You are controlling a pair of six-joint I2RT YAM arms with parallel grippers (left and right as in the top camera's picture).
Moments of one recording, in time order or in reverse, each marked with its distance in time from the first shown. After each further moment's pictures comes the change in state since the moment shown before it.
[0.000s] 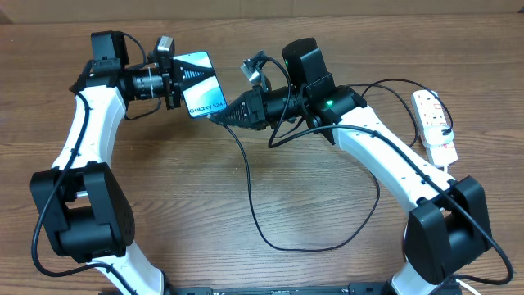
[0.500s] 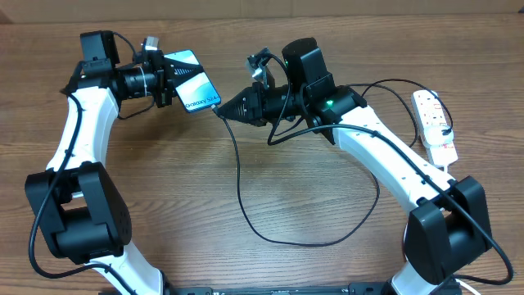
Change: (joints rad) left arm 0.040 0.000 0.000 0.027 -0.138 -0.049; right arm 0.000 0.000 0.000 -0.007 0.113 0.008
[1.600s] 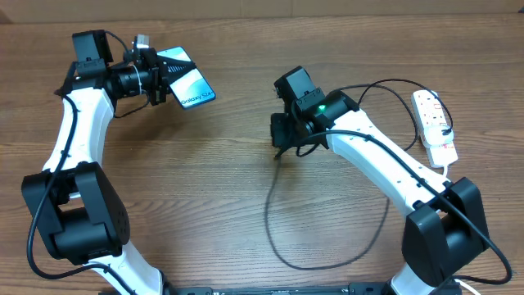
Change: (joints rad) left arm 0.024 0.000 -0.002 0.045 -0.055 -0.018; right arm 0.043 0.000 0.000 -0.581 0.853 -0.290
